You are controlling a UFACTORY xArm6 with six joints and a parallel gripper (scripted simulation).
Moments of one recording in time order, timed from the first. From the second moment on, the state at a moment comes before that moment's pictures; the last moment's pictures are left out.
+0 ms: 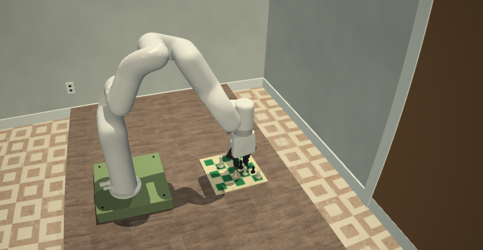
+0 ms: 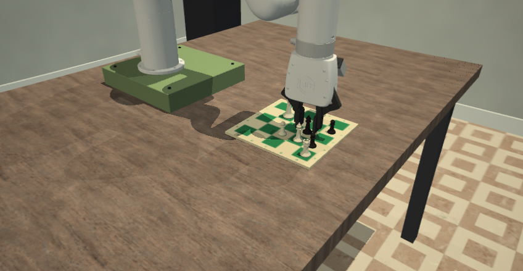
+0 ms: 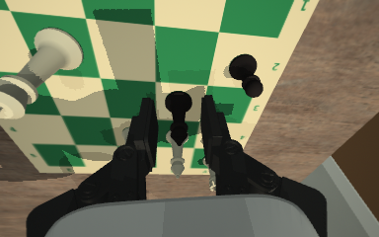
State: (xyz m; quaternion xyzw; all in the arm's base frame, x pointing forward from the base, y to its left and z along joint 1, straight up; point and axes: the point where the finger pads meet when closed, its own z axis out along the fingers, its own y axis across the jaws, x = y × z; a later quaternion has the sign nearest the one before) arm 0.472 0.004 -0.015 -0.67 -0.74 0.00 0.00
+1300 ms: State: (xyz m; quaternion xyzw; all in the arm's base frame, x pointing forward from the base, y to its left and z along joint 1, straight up) arm 0.472 0.004 -0.015 -0.67 -0.74 0.00 0.00
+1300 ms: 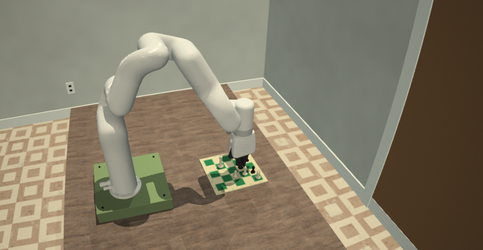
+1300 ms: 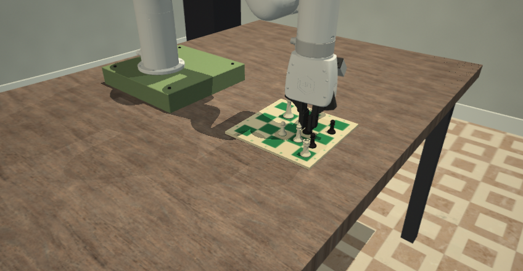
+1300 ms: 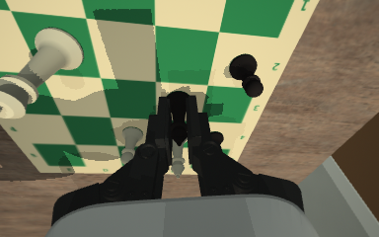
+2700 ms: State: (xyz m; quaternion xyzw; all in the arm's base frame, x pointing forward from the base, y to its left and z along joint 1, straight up) arm 0.473 0.006 0.085 -0.63 -0.78 0.00 0.00
